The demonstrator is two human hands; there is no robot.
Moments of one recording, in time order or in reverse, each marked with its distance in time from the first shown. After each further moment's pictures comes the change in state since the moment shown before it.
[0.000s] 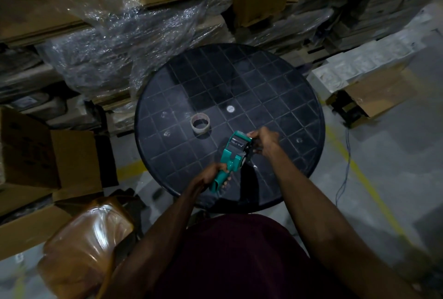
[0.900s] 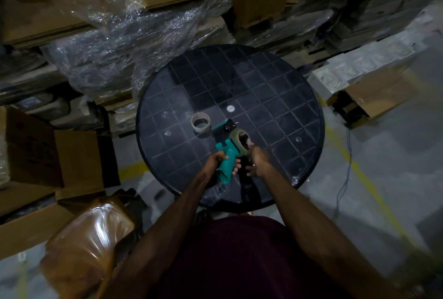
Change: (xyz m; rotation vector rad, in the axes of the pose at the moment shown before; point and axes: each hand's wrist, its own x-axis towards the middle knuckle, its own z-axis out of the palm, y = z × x) left_hand -0.005 0.009 0.015 -0.404 -0.028 0.114; right_hand 0.005 0.075 0.013 -0.065 -0.091 0.146
